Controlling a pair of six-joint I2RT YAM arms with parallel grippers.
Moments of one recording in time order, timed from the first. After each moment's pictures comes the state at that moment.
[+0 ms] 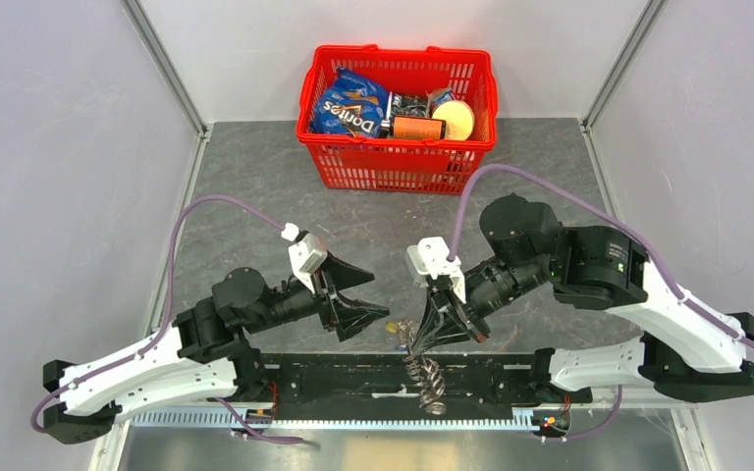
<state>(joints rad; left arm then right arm) -1.16 0.61 0.74 -0.12 0.05 -0.35 1.22 1.16 1.68 -1.02 -0.68 -0.09</state>
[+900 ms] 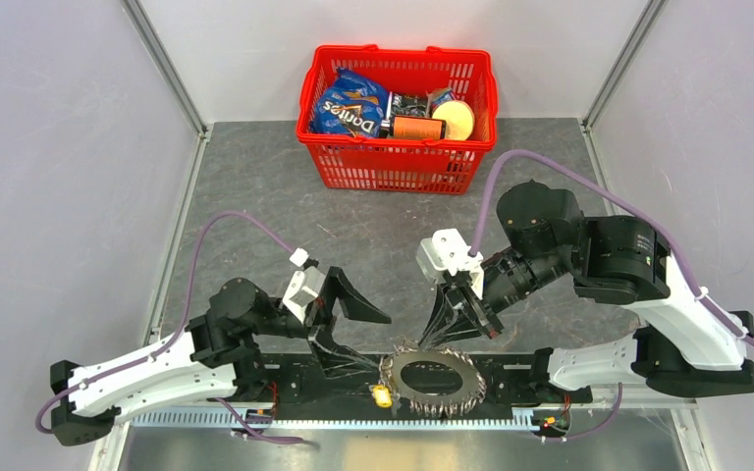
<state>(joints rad) -1.16 0.58 0.60 0.19 0.54 -0.39 1.22 1.22 1.89 -1.14 -0.72 -0.15</state>
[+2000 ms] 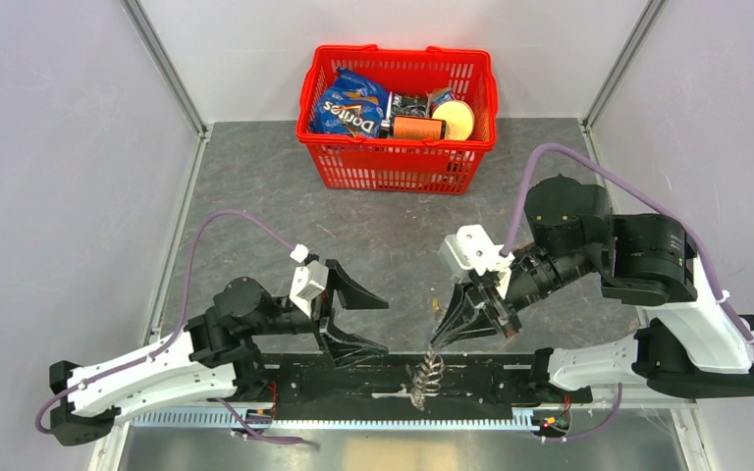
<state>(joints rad) -1.16 0.56 0.60 0.10 0.39 -0.33 1.22 1.21 1.97 -1.19 -0.70 -0.17</state>
